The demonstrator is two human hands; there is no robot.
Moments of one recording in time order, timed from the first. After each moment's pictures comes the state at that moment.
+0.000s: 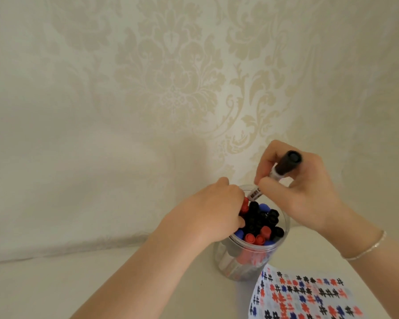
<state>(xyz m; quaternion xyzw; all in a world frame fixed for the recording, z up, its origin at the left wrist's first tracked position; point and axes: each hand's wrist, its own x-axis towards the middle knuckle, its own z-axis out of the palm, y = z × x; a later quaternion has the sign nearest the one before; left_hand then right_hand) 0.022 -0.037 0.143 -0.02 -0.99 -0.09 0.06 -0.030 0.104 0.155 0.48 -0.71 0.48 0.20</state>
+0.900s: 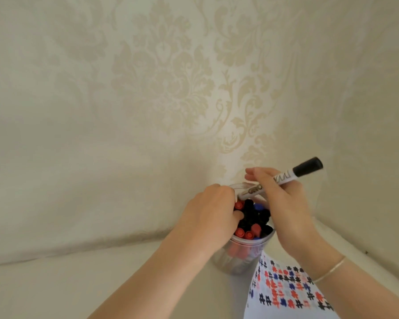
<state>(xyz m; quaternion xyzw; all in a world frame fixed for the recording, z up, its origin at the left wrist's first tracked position) 0.040 -0.018 0.127 0.04 -0.98 -0.13 0.17 -0.026 0.095 0.111 0.22 -0.63 0.74 0.09</state>
